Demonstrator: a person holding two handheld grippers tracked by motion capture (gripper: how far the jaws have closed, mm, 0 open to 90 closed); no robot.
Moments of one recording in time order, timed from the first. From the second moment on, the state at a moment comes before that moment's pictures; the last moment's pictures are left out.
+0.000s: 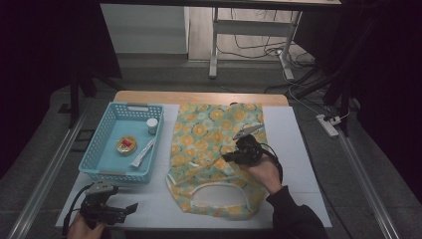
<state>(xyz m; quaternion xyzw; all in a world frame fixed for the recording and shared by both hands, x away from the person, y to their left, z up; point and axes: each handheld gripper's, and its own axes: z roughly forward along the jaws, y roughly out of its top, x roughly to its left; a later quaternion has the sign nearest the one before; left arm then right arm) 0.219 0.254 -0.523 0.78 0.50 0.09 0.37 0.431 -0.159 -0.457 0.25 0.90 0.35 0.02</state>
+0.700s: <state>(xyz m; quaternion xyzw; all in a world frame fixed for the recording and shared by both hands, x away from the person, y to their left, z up) 0.219 0.254 -0.523 0.78 0.50 0.09 0.37 0.500 -0.151 -0.464 0.27 0.89 0.35 0.06</state>
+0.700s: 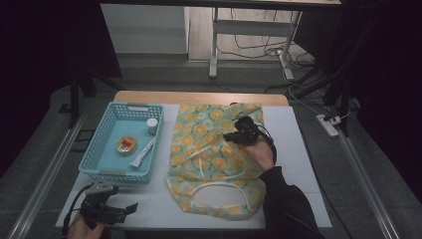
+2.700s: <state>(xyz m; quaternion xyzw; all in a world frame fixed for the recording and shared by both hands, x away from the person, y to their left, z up) 0.219 0.253 -0.523 0.78 0.50 0.09 0.36 0.421 -0.143 -0.519 0.21 0.93 0.28 0.05</state>
